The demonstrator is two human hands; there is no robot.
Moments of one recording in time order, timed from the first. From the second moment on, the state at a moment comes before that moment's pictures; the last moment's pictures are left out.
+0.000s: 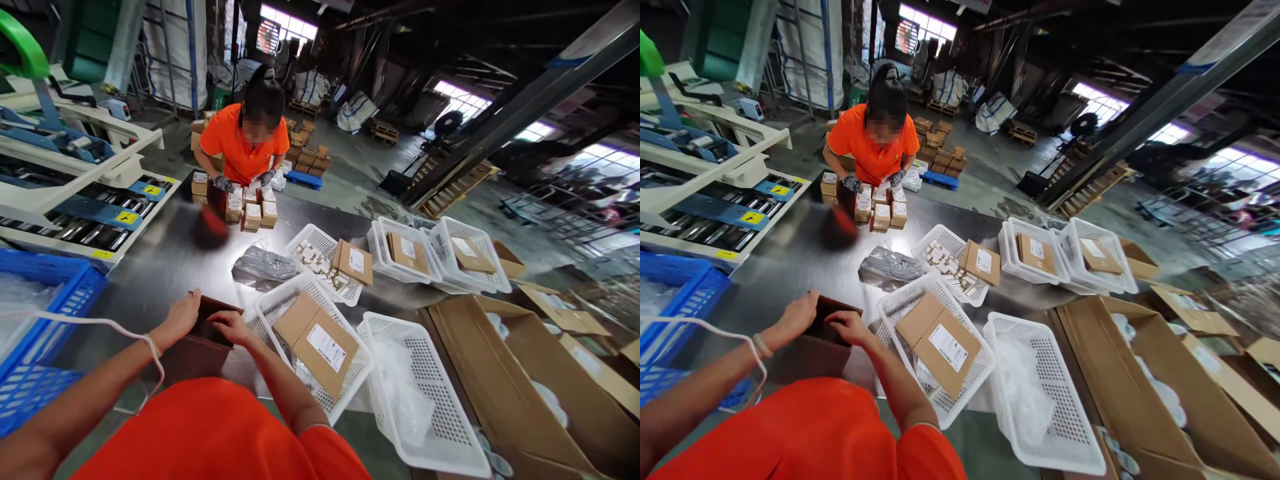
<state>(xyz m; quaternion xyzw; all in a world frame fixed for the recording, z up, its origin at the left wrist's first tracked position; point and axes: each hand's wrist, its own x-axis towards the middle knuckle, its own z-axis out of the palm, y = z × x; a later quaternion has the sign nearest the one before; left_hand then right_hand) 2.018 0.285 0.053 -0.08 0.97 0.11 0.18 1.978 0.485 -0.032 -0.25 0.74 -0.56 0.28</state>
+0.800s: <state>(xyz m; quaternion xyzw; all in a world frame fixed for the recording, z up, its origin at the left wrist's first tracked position) 2.035 0.272 0.024 0.02 0.96 0.19 0.19 1.983 0.481 -0.010 -0.23 0.78 -0.52 0.27</state>
